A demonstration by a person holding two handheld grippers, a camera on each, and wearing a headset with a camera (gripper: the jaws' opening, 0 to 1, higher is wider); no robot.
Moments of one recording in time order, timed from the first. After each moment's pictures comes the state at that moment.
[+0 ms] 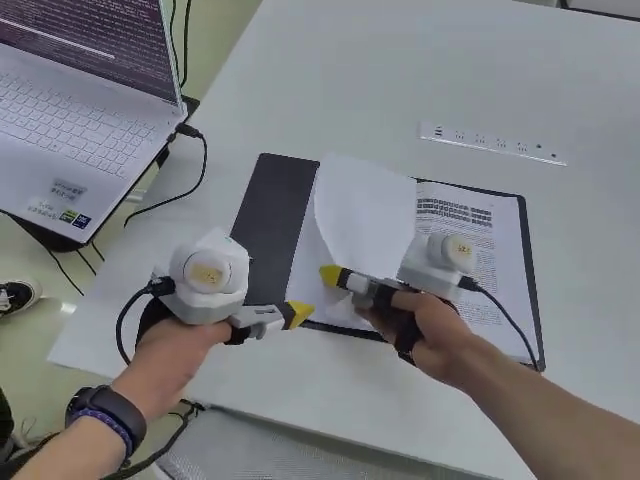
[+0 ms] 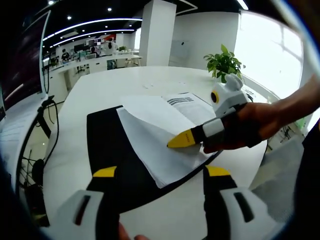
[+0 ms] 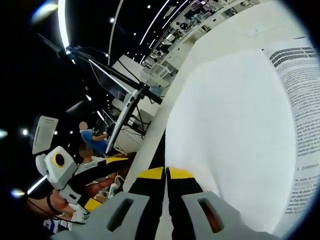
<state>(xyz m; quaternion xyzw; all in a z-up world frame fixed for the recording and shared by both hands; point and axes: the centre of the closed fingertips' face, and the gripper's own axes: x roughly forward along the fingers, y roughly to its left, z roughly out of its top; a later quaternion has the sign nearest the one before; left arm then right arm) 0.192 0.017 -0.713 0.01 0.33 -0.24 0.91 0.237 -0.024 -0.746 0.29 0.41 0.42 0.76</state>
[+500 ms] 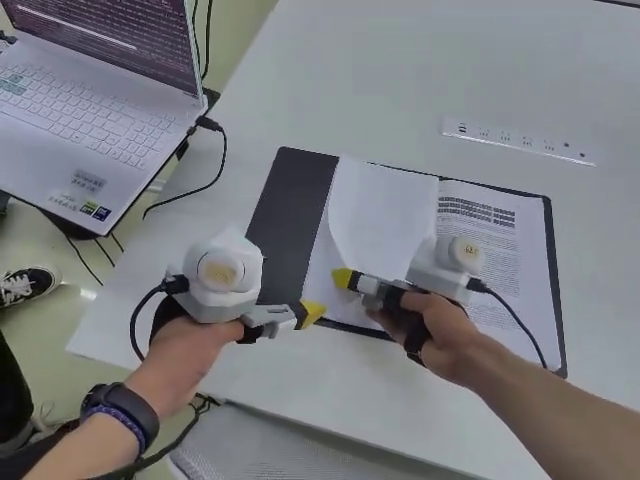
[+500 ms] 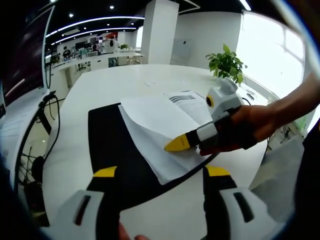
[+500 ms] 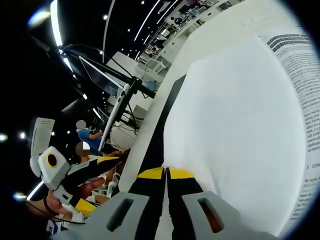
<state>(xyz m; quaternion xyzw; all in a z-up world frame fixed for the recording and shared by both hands) 0.190 0.023 -0.718 0.01 0.34 -0.24 0.91 0.237 -0.018 -0.768 0.29 0.43 0.41 0.75</state>
